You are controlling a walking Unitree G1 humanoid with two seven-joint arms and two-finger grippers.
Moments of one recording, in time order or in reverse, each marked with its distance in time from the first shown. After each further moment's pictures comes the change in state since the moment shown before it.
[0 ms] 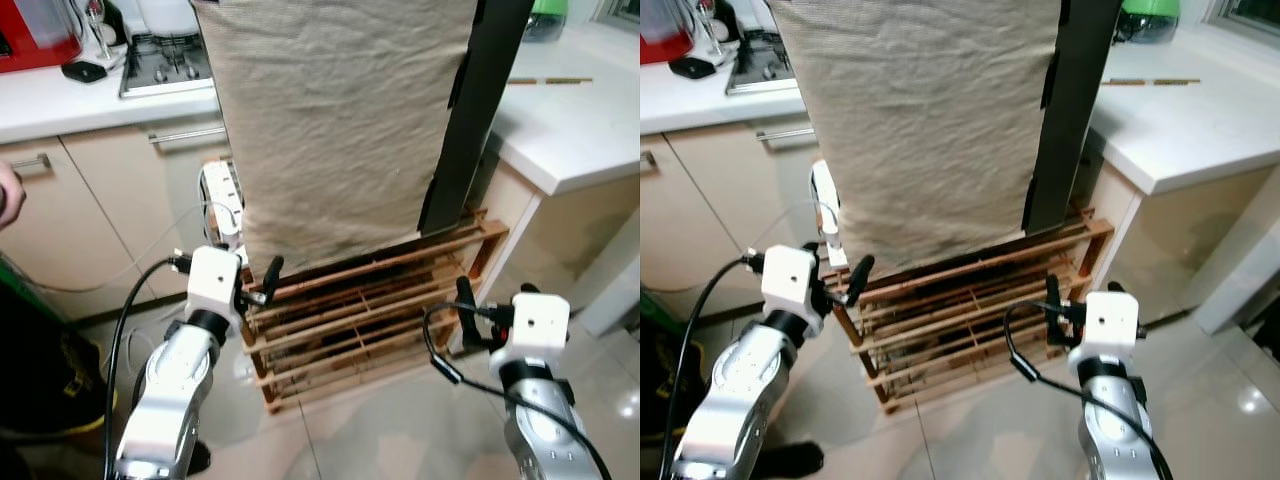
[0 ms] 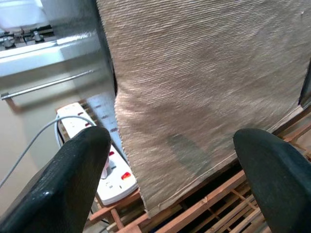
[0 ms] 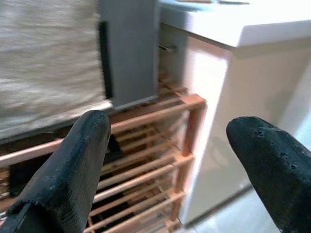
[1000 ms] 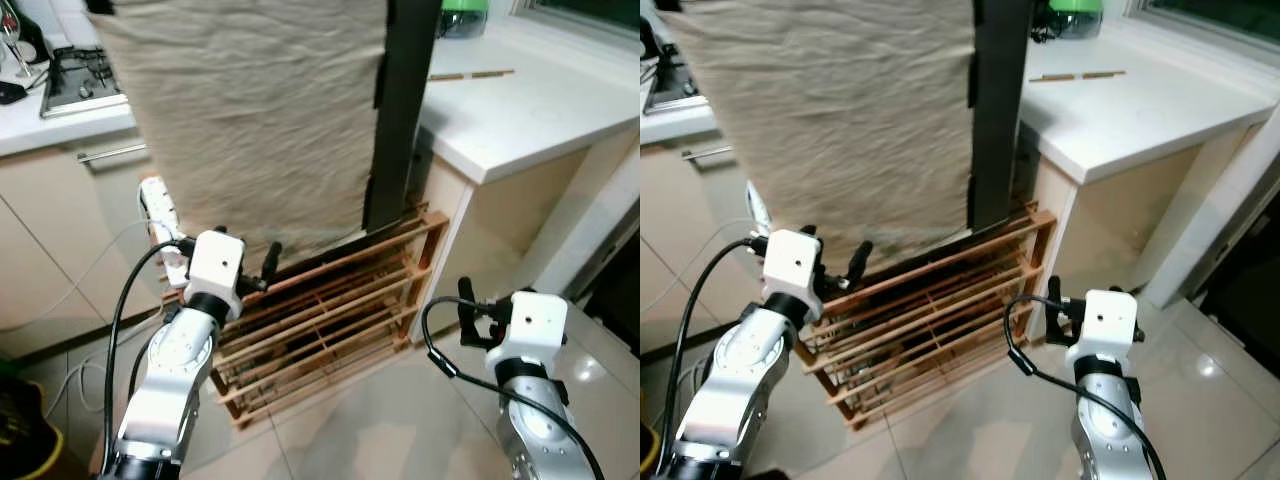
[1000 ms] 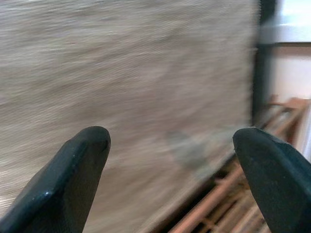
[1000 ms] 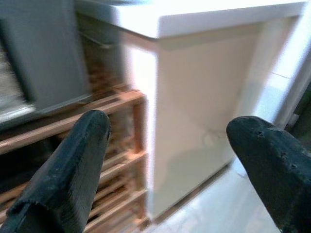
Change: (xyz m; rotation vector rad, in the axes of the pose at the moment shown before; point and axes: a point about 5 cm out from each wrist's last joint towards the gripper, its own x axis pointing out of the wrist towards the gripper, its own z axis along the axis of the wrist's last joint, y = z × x) left arm 0.011 -0.003 0.008 0.041 -0.020 0.004; right arm 0.005 0.008 0.003 0.002 0.008 0.001
